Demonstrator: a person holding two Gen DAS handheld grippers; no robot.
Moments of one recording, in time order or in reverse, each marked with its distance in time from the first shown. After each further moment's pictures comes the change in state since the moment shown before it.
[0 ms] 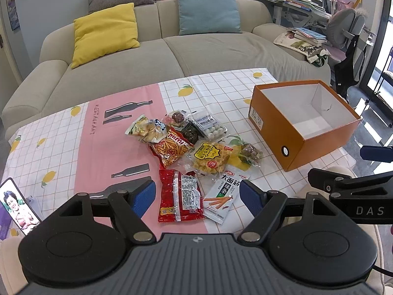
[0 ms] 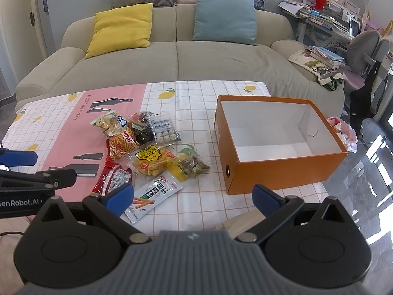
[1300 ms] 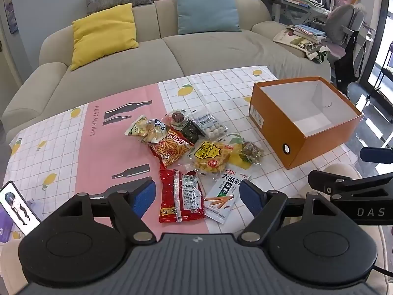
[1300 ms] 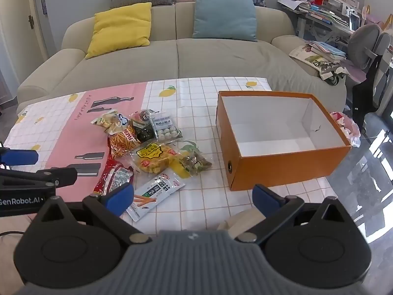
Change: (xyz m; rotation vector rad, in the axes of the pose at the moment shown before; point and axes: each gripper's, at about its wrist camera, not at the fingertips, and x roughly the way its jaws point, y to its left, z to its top) left arm 0.002 0.002 -0.004 0.006 0.001 0.002; right arm 0.000 -0.004 -0.003 0.021 0.007 0.017
